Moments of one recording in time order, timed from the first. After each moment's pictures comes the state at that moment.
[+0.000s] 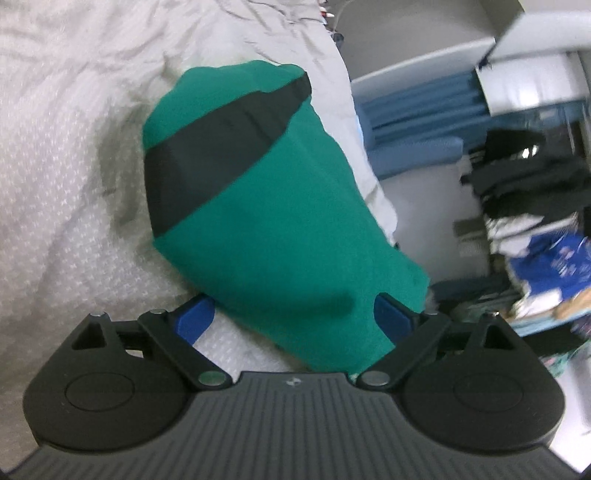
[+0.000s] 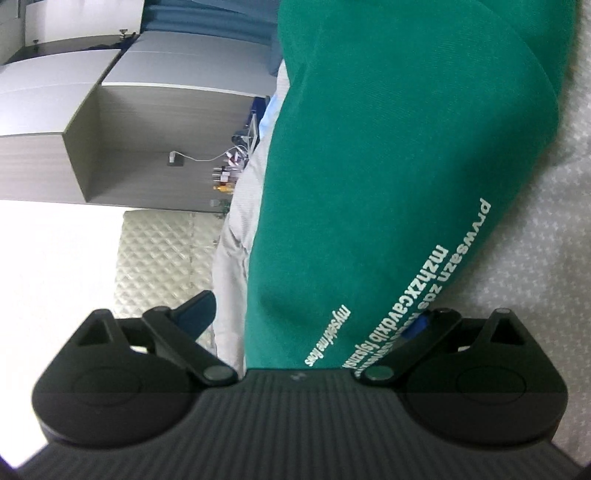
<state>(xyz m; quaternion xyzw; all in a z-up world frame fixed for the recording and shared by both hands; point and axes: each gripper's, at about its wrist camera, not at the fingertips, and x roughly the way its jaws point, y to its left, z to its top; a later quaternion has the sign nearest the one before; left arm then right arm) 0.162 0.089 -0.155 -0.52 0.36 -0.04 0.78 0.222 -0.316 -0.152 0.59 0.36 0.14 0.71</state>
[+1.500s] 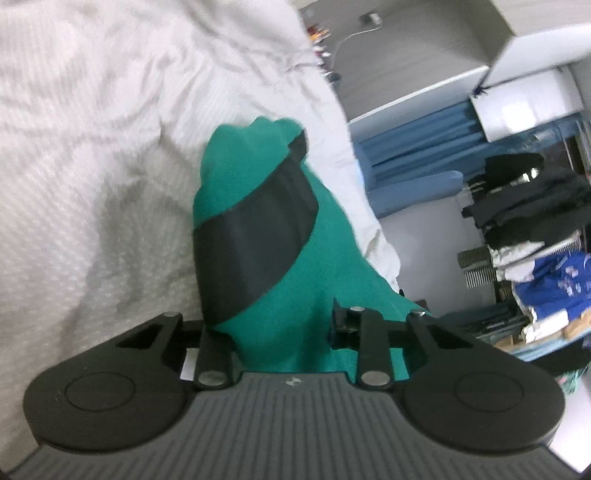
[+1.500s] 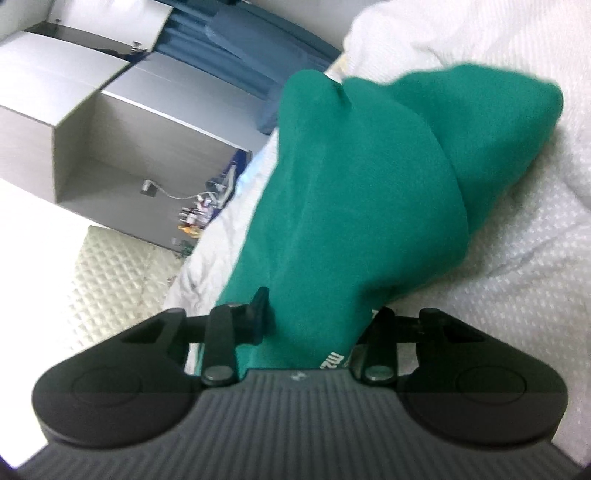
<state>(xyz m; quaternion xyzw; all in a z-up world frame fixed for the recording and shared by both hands) 0.158 0.109 -0.137 -0.48 0.31 -0.01 0.82 0.211 -0.344 -0.118 0.50 0.31 0.05 0.81</state>
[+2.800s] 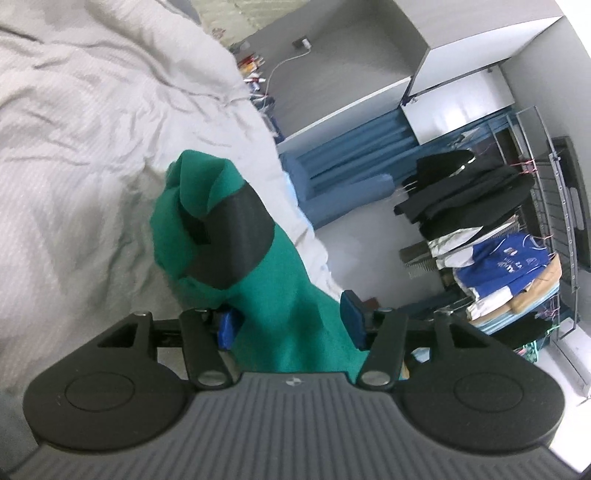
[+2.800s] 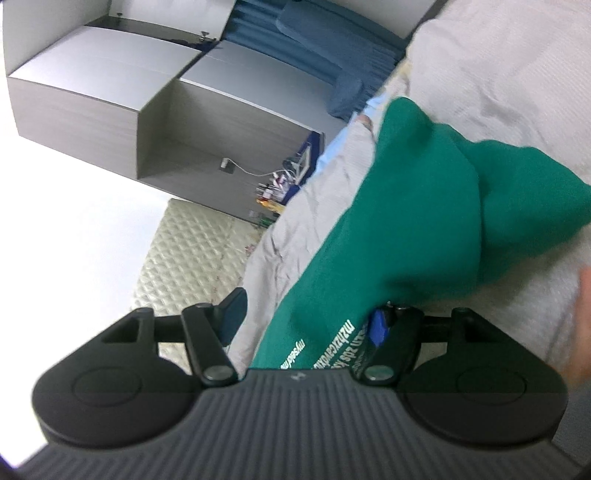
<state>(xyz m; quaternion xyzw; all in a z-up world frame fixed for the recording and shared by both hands) 0.016 0.104 -0.051 -0.48 0.24 -0.07 0.84 0.137 -0.374 -0.061 0.52 0.28 0.17 0.79</state>
